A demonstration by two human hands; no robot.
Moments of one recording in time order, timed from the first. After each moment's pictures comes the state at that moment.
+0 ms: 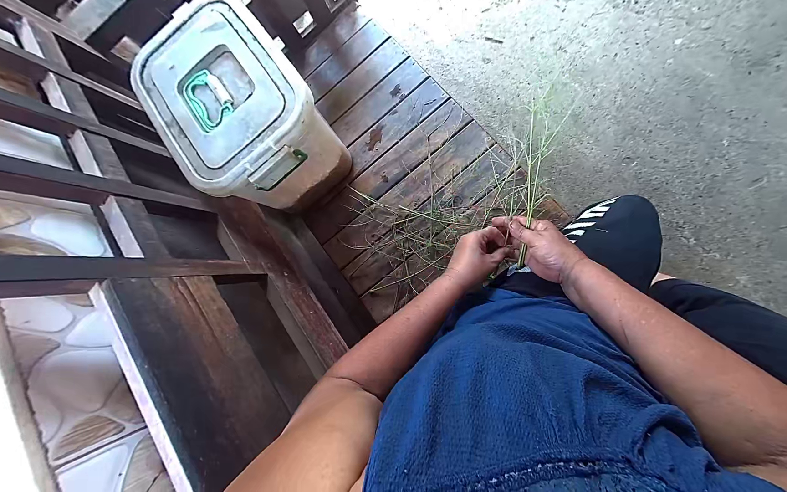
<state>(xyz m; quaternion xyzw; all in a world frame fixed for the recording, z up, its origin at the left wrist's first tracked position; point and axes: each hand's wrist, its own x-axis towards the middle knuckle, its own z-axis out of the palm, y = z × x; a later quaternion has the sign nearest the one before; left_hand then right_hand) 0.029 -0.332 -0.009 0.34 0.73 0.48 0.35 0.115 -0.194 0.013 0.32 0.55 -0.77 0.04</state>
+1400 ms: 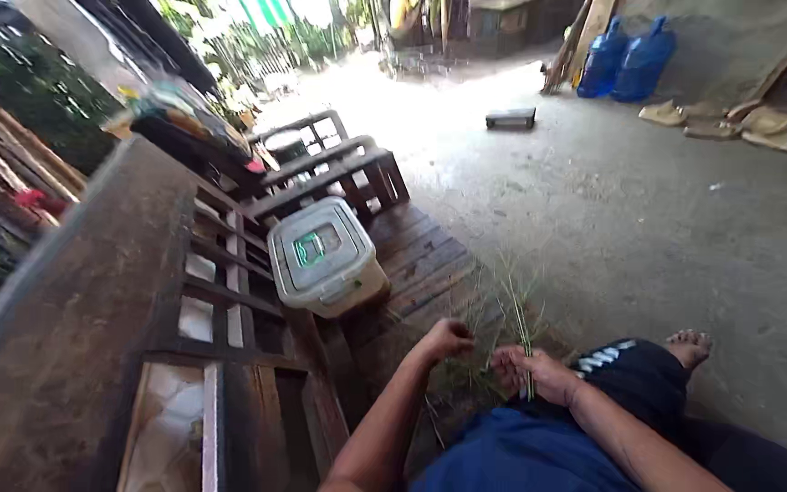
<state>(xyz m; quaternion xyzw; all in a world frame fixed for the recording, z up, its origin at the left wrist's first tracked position) -0.050 -0.363 0.066 0.25 0.75 0.40 0.46 0.120 -0.193 0.027 0.23 0.57 -0.78 0.13</state>
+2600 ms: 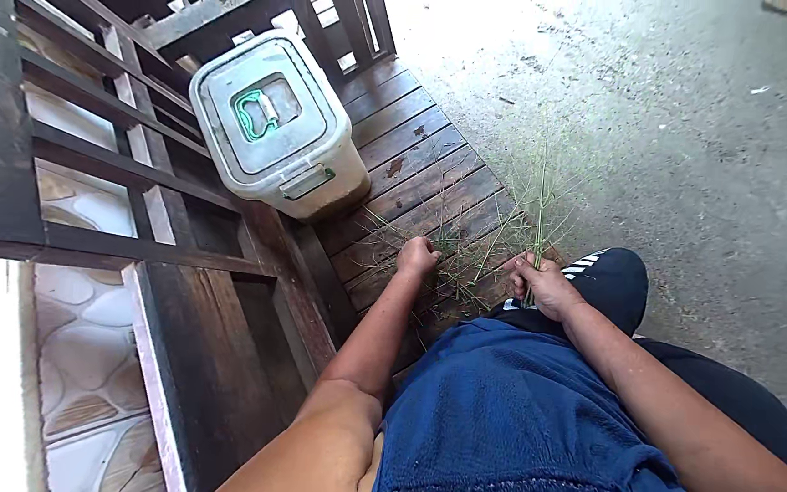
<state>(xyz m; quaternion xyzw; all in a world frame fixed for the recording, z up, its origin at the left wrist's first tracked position) -0.070 -0.373 -0.024 0.14 0.90 0.21 0.34 0.116 -0.190 0.024 0.34 0.61 -0.71 0.05</state>
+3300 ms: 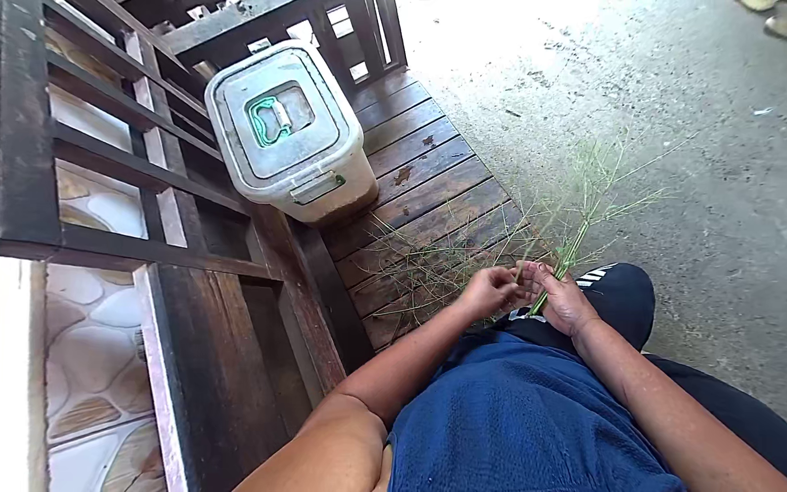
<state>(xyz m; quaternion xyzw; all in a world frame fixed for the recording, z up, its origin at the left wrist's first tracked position) 0.024 -0.324 0.011 0.24 0.68 0.51 0.47 0.120 -0.185 0.023 0.34 0.56 -0.75 -0.02</state>
